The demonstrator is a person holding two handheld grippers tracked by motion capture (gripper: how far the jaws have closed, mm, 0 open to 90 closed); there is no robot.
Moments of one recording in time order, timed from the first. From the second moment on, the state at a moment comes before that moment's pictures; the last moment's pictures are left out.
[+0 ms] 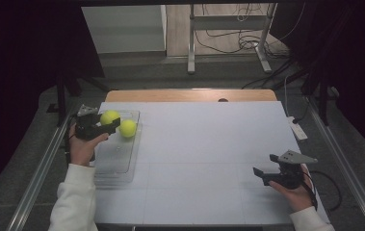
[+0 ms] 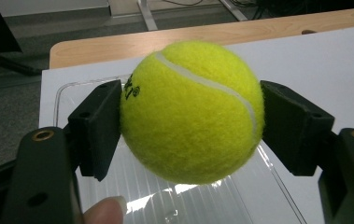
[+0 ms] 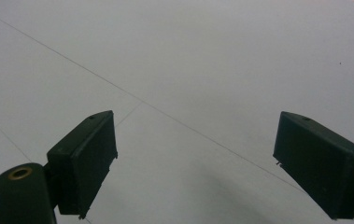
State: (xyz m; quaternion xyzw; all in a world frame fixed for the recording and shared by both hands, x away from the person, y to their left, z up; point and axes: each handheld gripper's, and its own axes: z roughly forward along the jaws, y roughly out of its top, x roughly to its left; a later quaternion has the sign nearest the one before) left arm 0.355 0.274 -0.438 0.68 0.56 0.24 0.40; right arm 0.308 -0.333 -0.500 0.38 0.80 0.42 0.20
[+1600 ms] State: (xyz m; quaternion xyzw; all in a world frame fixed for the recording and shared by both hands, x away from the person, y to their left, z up) left arm 0.353 0.276 -0.466 0.73 0.57 0.19 0.33; right arm 0.310 -0.334 -0.501 0.38 0.80 0.42 0.20
